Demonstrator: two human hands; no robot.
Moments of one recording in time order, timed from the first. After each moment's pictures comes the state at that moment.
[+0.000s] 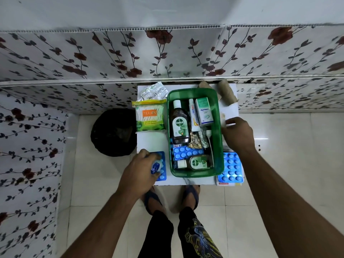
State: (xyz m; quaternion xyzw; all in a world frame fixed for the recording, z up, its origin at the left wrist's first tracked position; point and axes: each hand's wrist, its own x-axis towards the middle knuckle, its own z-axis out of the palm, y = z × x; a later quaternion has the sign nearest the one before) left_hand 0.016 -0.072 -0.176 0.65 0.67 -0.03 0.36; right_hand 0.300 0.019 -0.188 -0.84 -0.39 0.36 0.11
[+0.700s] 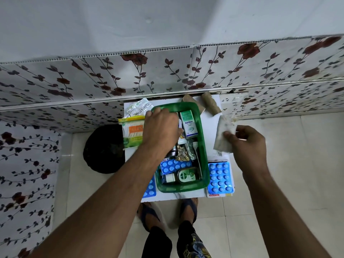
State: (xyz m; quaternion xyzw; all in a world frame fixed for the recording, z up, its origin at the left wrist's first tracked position) left_hand 0.128 0.067 -0.120 0.77 0.62 -0.06 0.12; right_hand 0.325 -0.004 -0.131 -0.81 -0.29 0.38 0.34
